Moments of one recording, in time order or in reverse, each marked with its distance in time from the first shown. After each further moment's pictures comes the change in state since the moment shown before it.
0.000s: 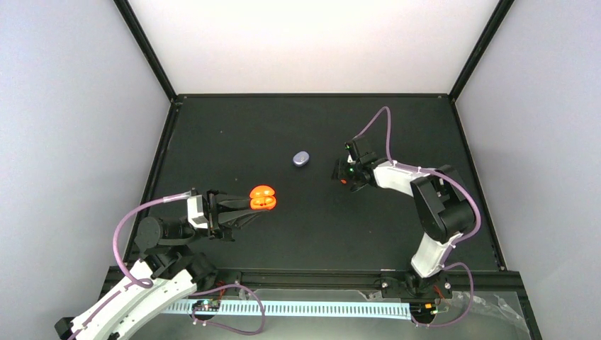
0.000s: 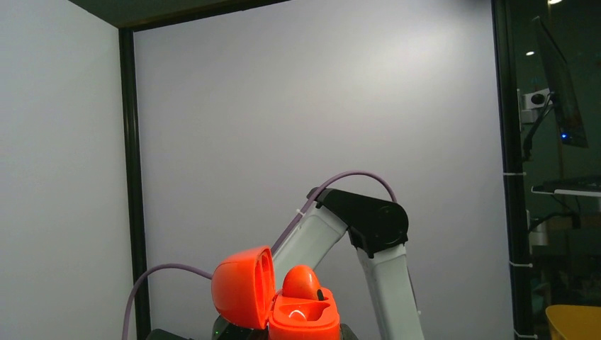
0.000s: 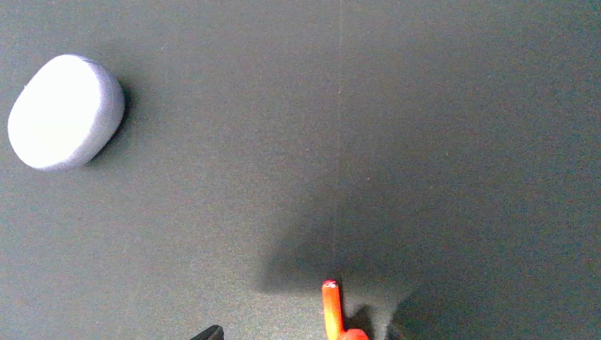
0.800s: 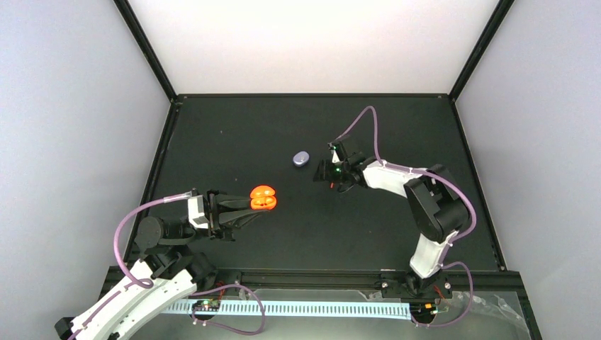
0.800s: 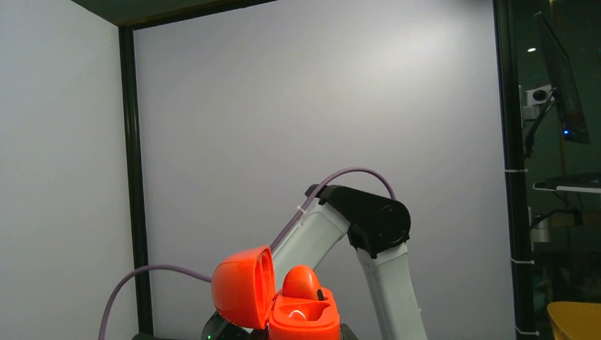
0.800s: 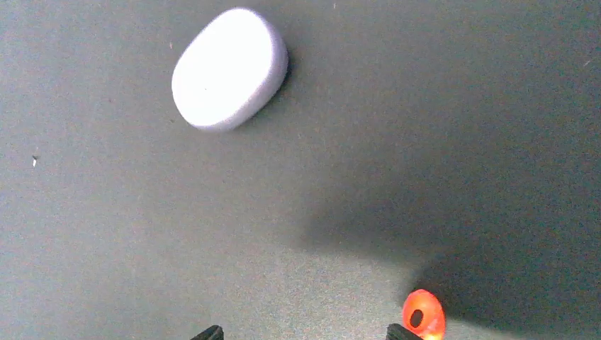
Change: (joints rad) left arm 0.000 0.000 0.000 -0.003 0.000 0.014; right arm 0.102 0.042 0.066 0.017 -0.140 0.065
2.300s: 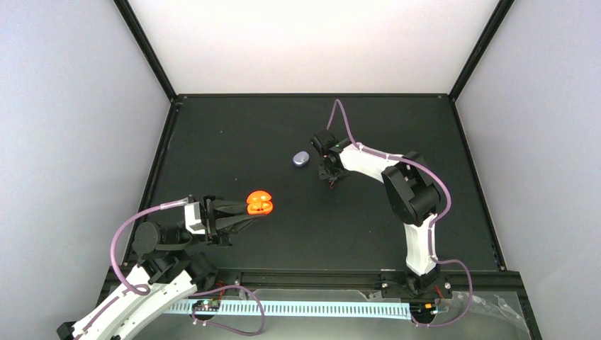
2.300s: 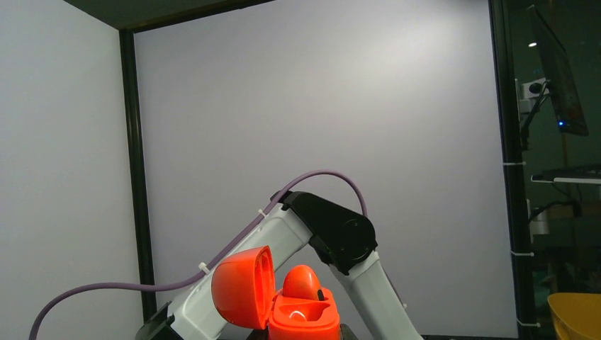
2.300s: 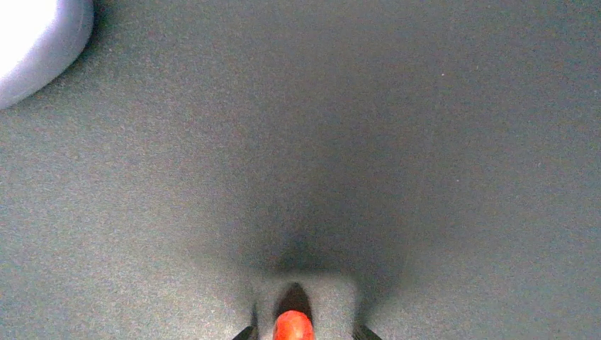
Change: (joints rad) left arm 0.000 -0.074 -0.025 -0.050 0.000 0.021; right arm 0.072 0.225 0.383 -0.528 0.381 -0.139
